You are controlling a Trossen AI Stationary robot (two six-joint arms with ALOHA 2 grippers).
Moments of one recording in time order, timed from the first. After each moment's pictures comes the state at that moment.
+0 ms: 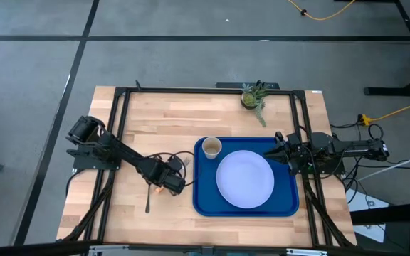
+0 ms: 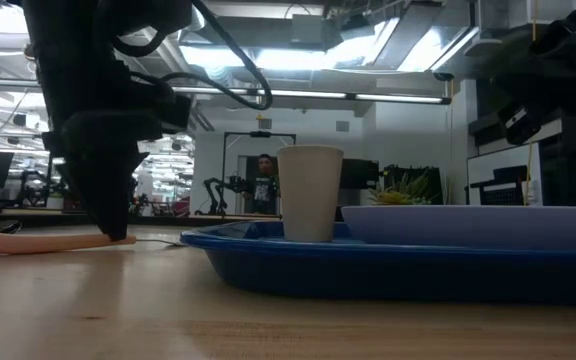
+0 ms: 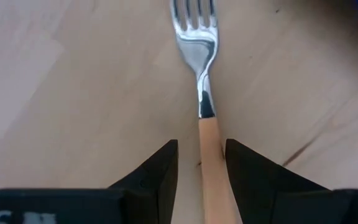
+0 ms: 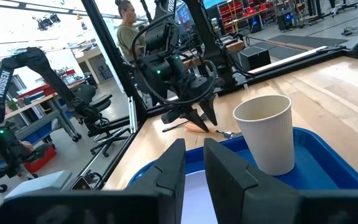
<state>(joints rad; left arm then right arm) -0.40 1.72 0.97 -0.66 -0.30 -1.11 0.07 0.02 0.01 0.04 -0.10 0.39</state>
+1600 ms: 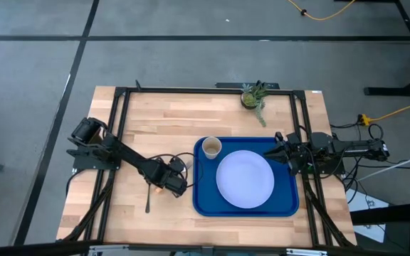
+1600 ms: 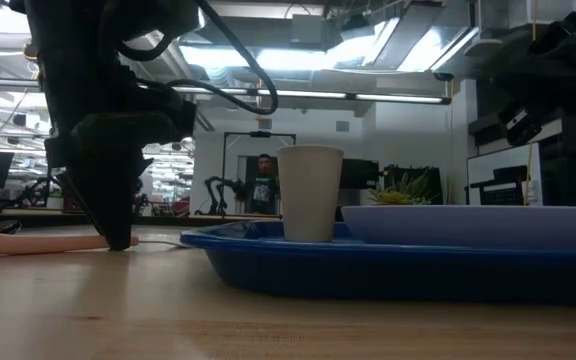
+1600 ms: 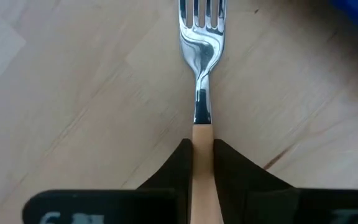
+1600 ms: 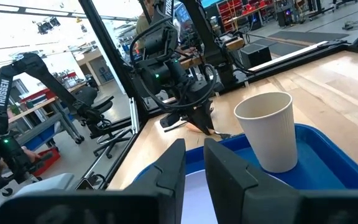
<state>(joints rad) -0.40 1.78 0.97 -0.61 -0.25 -1.17 0.07 0.02 0.01 0.04 -0.10 0.42</state>
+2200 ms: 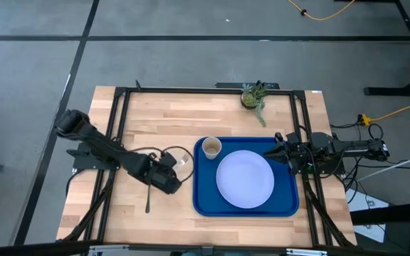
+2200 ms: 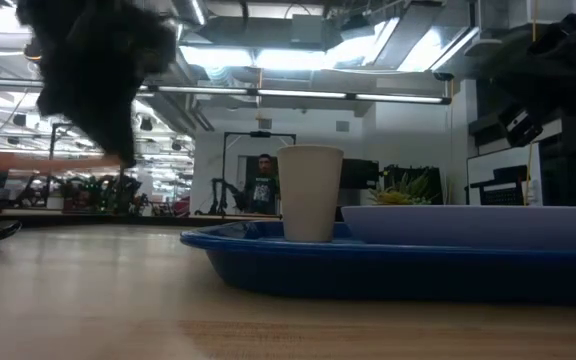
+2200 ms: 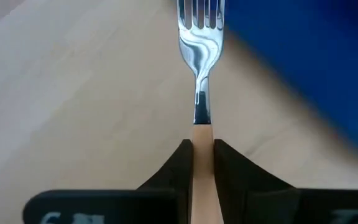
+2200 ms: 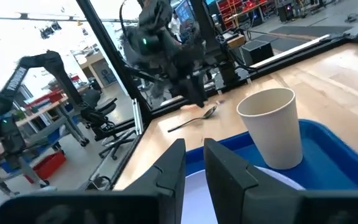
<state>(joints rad) -0.45 1.52 0.96 -0.71 -0.41 -1.24 0.07 0.02 0.01 0.04 -0.10 0.45</state>
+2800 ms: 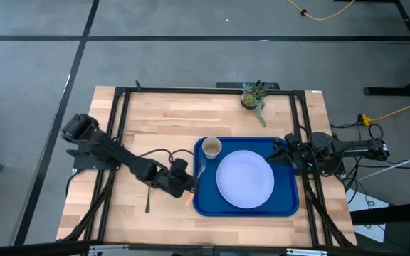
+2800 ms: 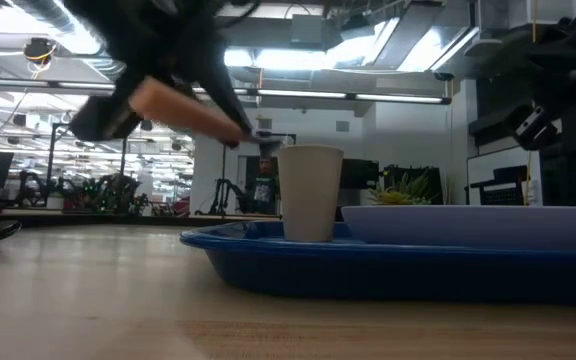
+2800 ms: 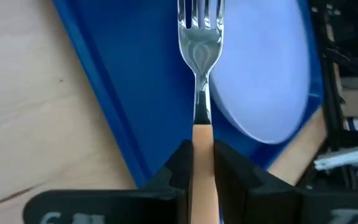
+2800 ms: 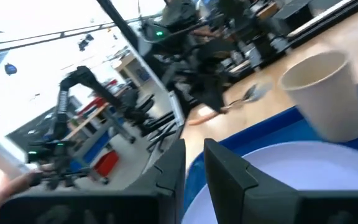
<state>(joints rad) -0.45 1.65 0.97 -0.12 -0.45 -1.62 0.07 0.03 0.01 0.06 -0.23 0.66</state>
